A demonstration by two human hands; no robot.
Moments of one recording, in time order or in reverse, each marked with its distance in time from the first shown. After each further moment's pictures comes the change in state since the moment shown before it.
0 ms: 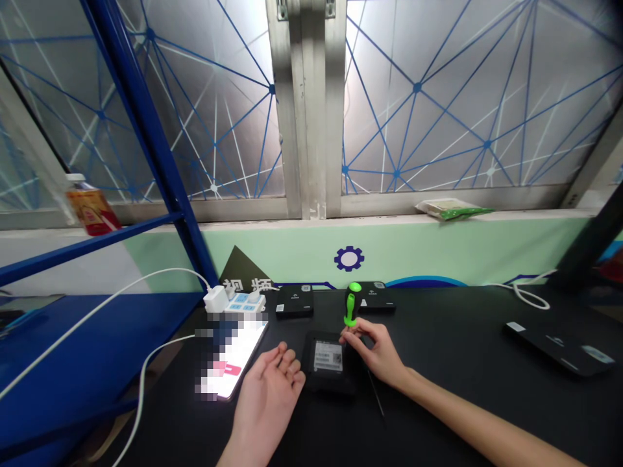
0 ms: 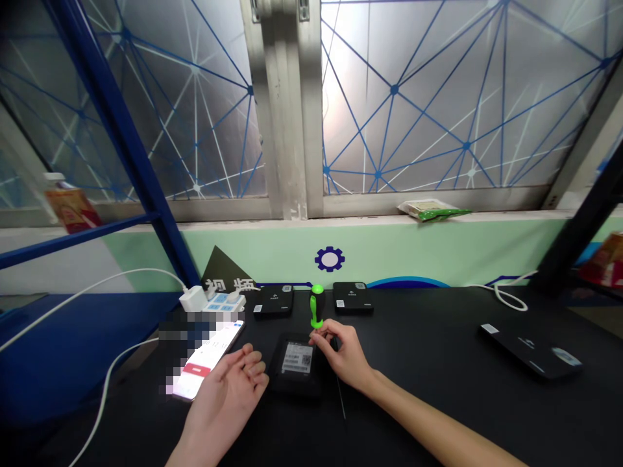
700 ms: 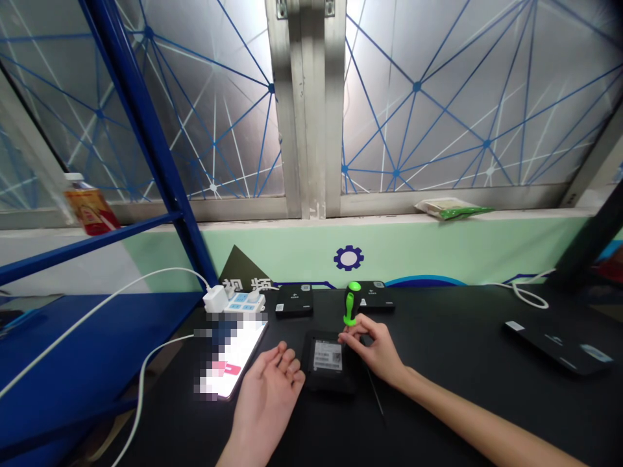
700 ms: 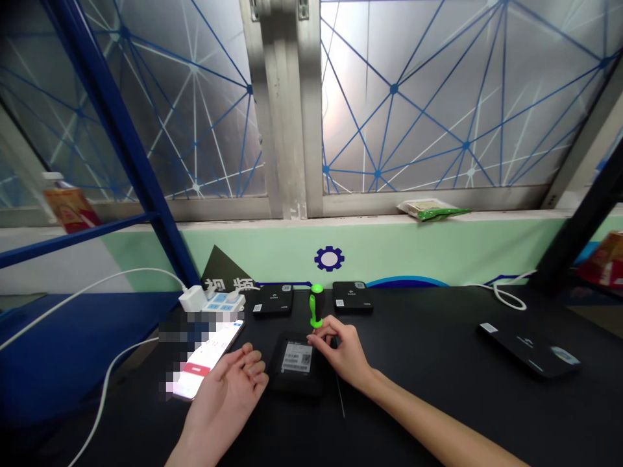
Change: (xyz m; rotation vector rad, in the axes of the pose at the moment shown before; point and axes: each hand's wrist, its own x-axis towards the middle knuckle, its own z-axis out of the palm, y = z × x) left_hand 0.001 0.000 -0.002 0.006 -0.017 0.006; right_hand -0.001 0.004 0.004 0.015 0.048 0.027
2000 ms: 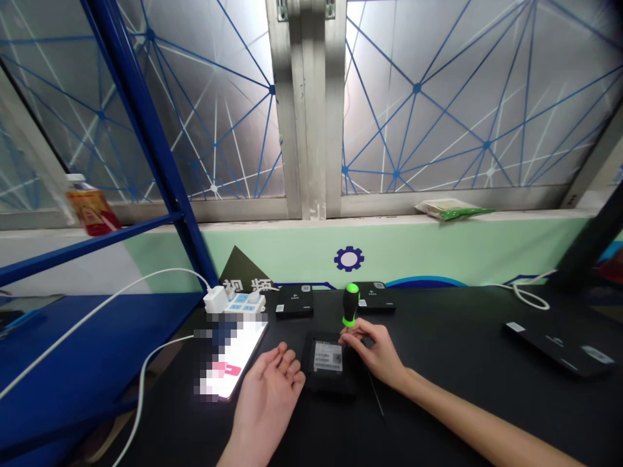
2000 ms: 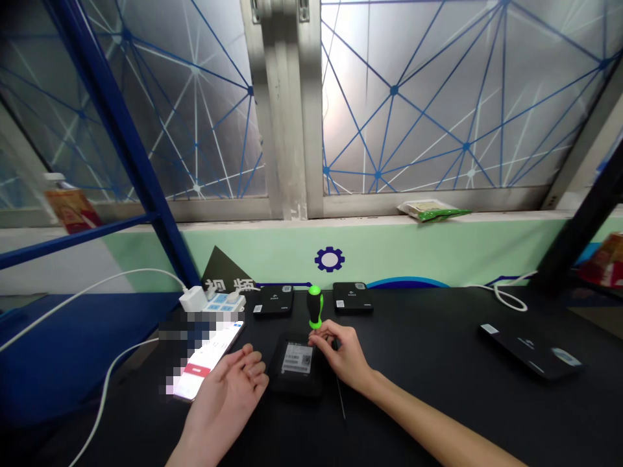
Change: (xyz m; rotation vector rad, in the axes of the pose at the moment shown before) left_hand 0.002 0.000 -0.002 -0.022 0.005 -0.011; right_hand 0.000 -0.002 -0.001 0.013 -0.038 0.009
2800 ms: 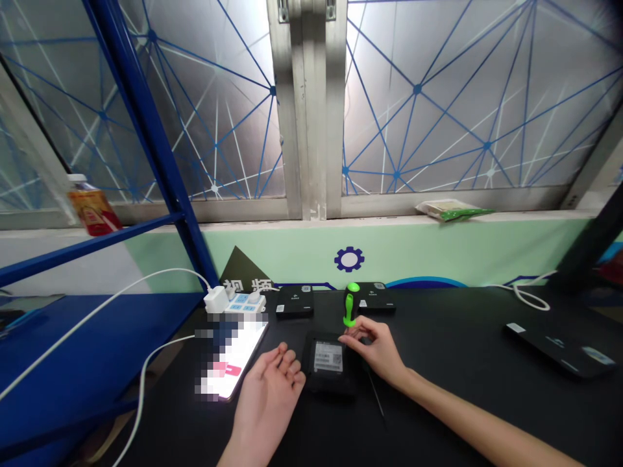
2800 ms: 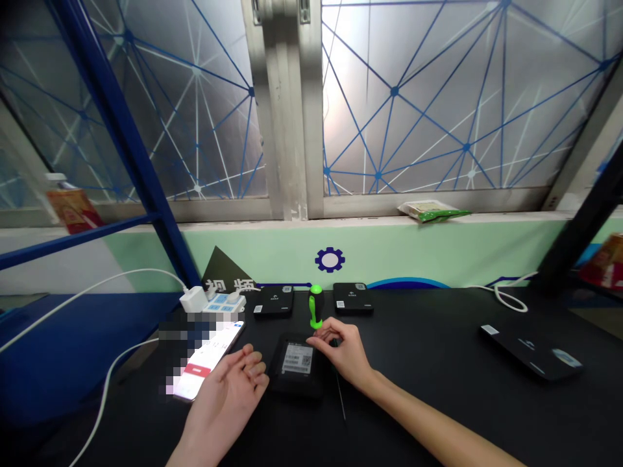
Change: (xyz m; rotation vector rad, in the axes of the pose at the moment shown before) left_hand -0.002 0.000 0.003 0.021 0.016 0.010; right_hand 0.002 0.013 0.004 0.111 0.063 0.072
